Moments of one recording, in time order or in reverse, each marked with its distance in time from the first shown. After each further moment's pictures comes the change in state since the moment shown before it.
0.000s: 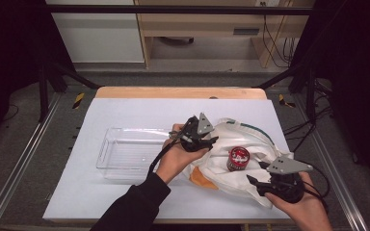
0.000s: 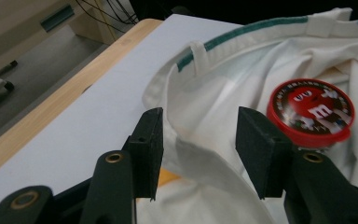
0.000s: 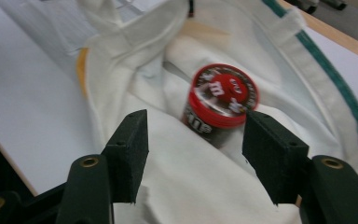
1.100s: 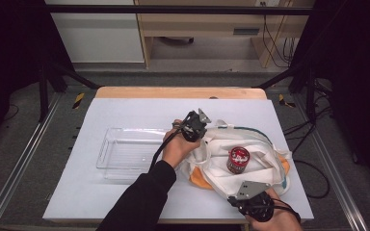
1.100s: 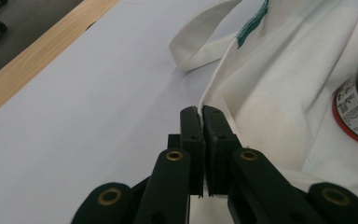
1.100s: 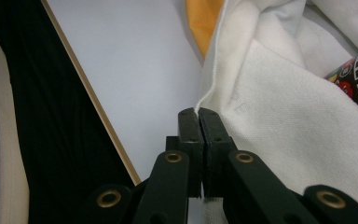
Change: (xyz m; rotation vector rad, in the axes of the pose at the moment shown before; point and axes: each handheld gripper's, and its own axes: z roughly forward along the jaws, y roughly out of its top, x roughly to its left) left arm 0.033 -0.023 0.048 0.207 0.019 -0.063; right arm 0.059 -0.030 0.048 0.163 0.242 -0.158
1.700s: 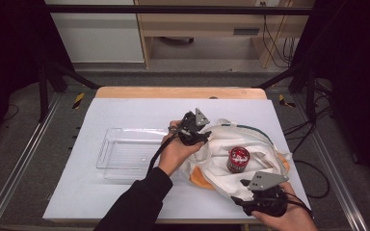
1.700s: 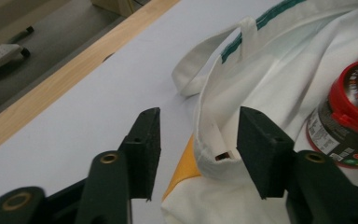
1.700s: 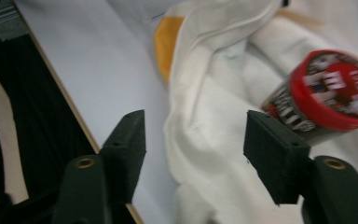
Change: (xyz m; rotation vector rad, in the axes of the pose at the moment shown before) left arm -0.011 0.000 -0.035 -0.123 0.044 -0.024; right arm -0.015 0.015 -0.040 -0.088 -0.056 0.053
